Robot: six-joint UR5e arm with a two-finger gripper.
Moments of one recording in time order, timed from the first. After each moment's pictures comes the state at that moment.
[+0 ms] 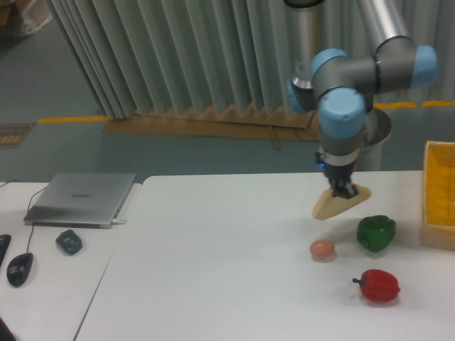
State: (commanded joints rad) arm 2.18 -1.78 -1.62 -1.61 1.60 1.12
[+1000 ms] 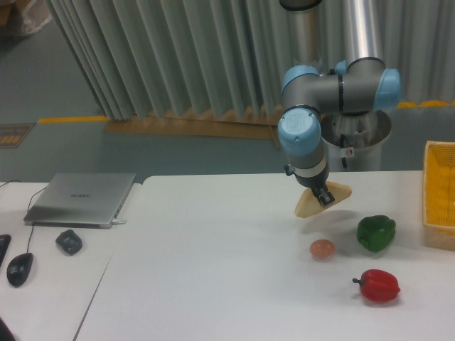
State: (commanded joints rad) arm 2.15 -1.81 -1.61 -1.60 1.66 1.07
